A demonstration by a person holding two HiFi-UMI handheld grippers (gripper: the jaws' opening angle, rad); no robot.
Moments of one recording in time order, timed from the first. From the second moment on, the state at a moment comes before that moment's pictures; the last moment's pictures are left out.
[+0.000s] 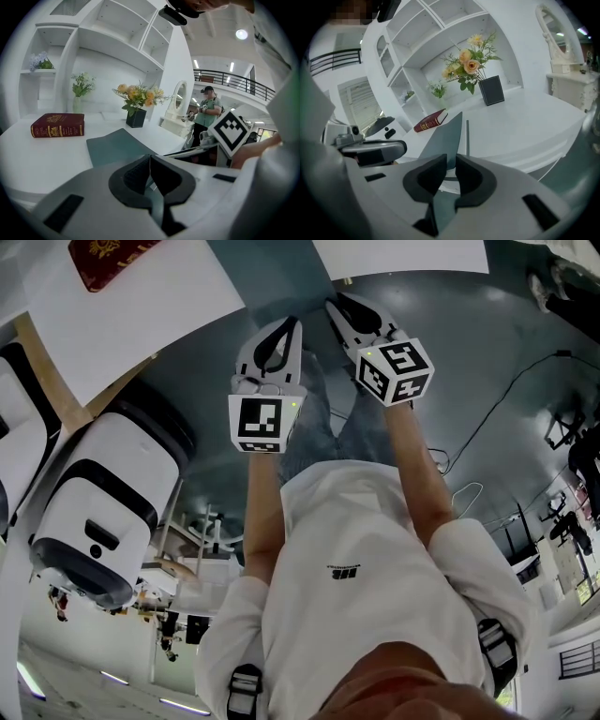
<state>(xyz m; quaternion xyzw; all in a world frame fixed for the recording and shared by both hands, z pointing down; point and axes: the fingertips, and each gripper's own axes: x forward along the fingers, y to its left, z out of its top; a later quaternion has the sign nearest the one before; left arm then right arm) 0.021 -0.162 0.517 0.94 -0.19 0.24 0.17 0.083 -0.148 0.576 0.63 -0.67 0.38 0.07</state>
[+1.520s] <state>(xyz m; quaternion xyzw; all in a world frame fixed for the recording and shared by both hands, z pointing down) -0.013 -0.184 0.494 0.93 -0.25 0.21 0.18 0.053 -0.166 0.507 0.61 -0.71 0.34 0.04</state>
